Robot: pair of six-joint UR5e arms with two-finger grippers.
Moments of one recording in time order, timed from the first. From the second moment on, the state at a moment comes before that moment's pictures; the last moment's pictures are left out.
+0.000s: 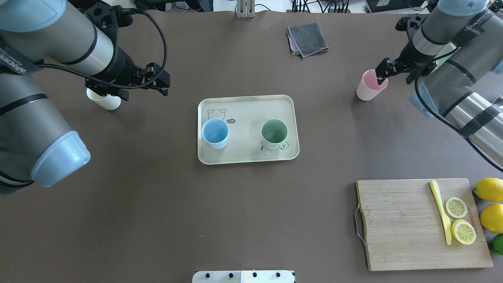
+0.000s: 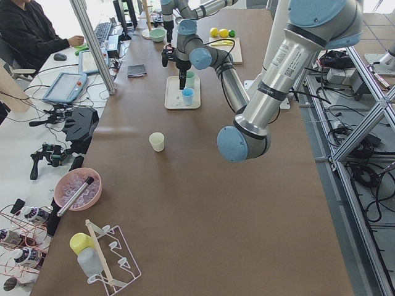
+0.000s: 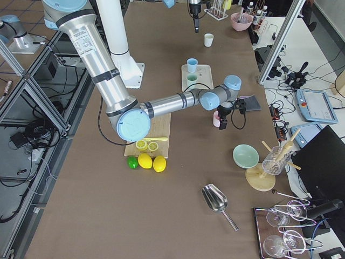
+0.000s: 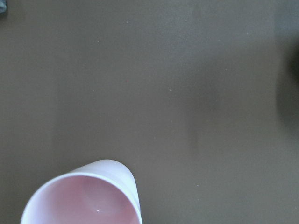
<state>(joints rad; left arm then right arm) -0.85 -2.10 -2.02 -1.44 -2.07 -1.06 1.06 -1.09 1.32 -1.35 2.21 0.66</state>
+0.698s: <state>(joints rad) -1.05 -1.99 -2.01 -1.42 -2.16 -0.74 1.03 -1.06 1.34 -1.34 2.23 0.71</state>
